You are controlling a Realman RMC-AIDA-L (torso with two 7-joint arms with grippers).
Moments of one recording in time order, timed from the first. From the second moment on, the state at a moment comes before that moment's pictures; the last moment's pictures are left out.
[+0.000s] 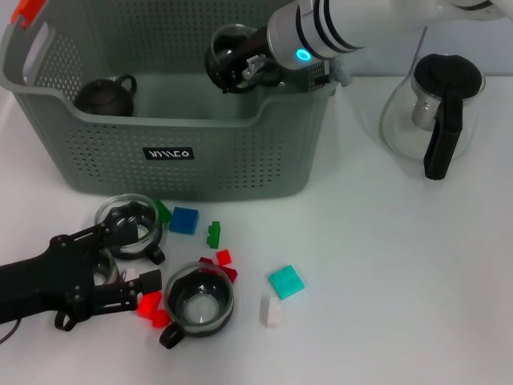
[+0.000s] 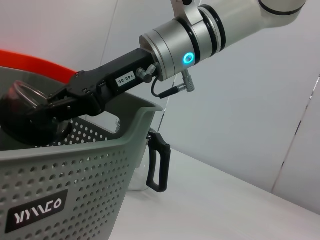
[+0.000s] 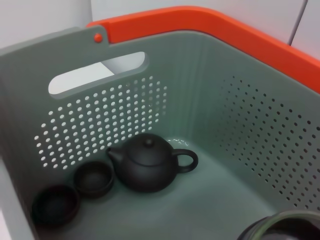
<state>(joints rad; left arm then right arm) -0.34 -2.12 0.27 0.73 2.22 1.89 -1.24 1.35 2.10 -1.36 -0.28 -2.14 -0.63 2.20</state>
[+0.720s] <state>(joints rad) -0.33 -2.12 0.25 0.73 2.22 1.89 -1.24 1.35 2.10 -1.39 -0.28 -2.14 -0.65 2.21</state>
